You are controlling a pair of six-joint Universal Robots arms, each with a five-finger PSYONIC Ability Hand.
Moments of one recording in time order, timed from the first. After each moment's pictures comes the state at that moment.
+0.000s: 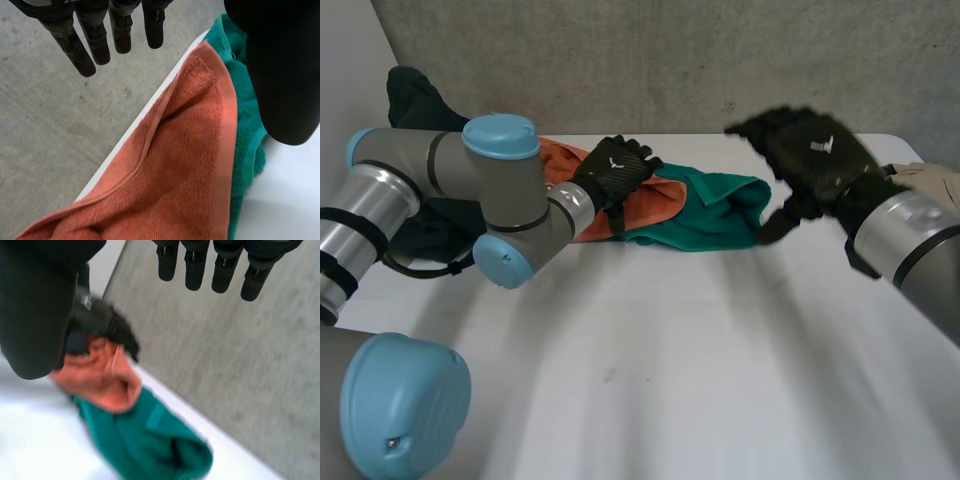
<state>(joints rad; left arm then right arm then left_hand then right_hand) 4.19 -2.73 -0.29 2.88 -1.28 3.67 1.88 -1.42 1.58 -0.11 1.19 2.93 0.19 0.20 0.21 0.20 0.05 0.23 0.22 0.21 0.21 0.04</state>
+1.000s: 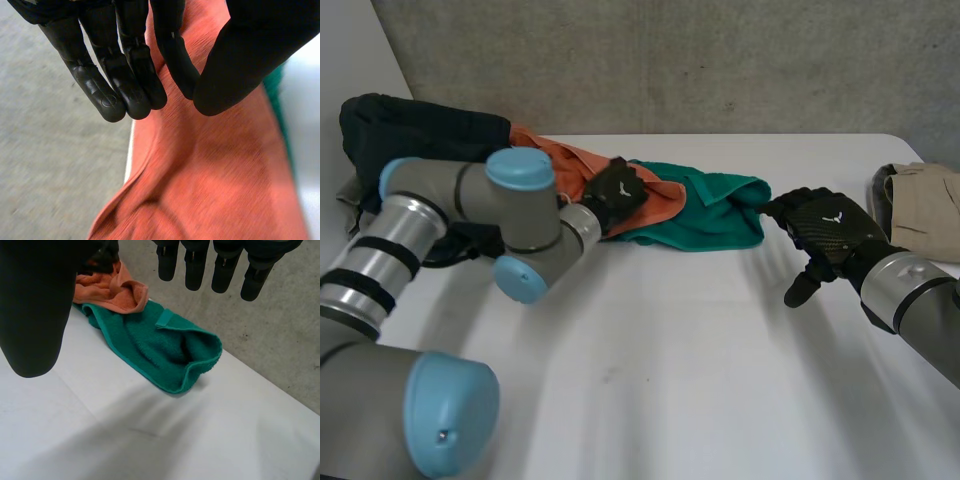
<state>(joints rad) 4.20 -2.89 -0.13 2.88 -1.32 4.18 1.78 -1.32 1.70 -0.11 1.21 2.80 1.17 1.19 1.18 1.19 0.99 0.23 0.22 0.21 0.21 0.04</state>
